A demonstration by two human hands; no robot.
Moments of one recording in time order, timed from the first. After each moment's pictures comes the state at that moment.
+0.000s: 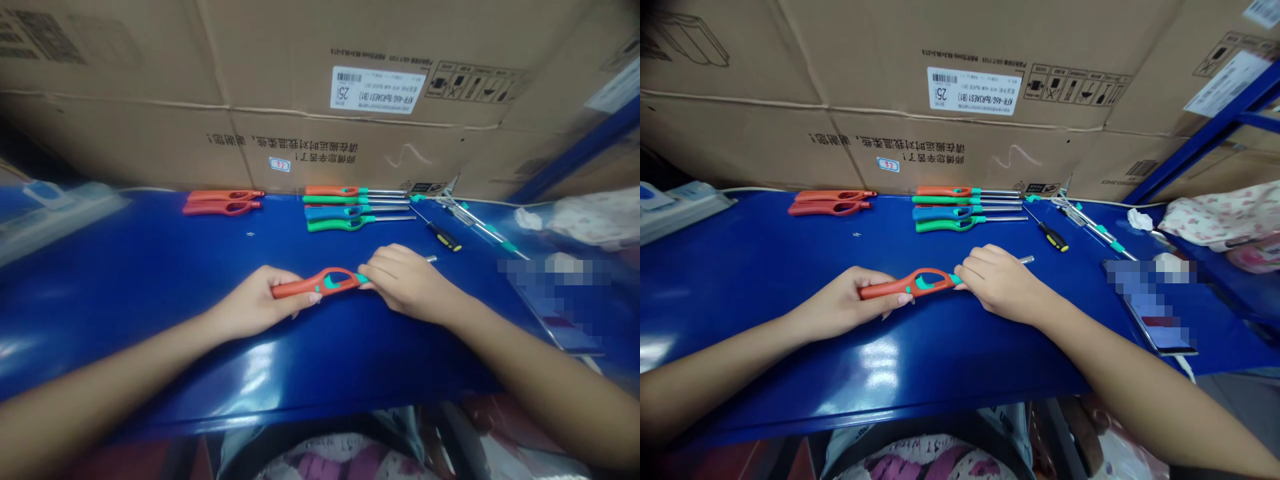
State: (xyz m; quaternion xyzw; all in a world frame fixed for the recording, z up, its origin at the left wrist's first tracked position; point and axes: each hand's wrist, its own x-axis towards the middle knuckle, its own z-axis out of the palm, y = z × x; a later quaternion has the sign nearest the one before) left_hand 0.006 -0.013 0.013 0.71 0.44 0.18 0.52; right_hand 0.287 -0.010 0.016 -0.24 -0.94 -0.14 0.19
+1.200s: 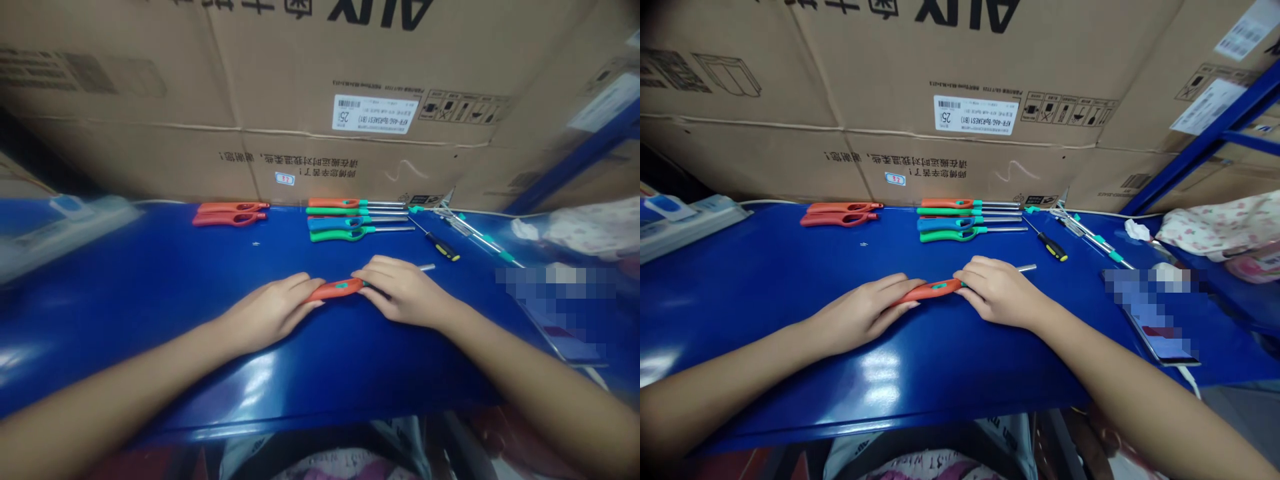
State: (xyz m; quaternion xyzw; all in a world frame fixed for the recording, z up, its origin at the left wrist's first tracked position) left_hand 0.002 -0.011 0.003 0.92 0.32 0.14 0.20; right_hand 0.285 -0.008 0.011 -0.28 -0.93 -0.03 0.24
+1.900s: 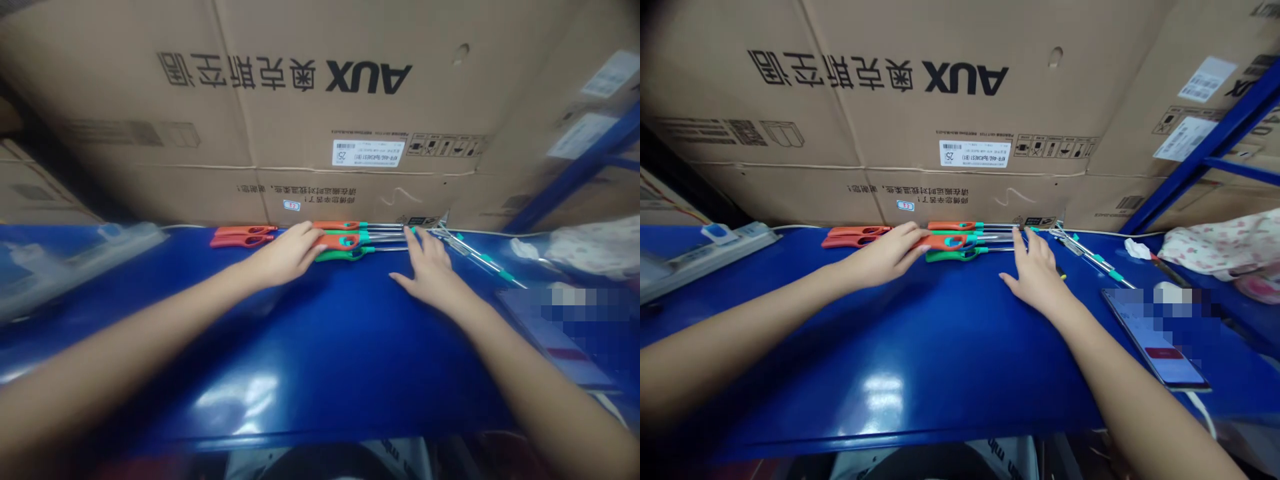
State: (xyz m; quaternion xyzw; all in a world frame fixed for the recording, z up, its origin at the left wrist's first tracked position) left_hand 0.018 0.063 0.053 0.92 0.34 0.18 0.02; right_hand 0.333 0.023 0.010 -0.62 -0.77 -0.09 0.12
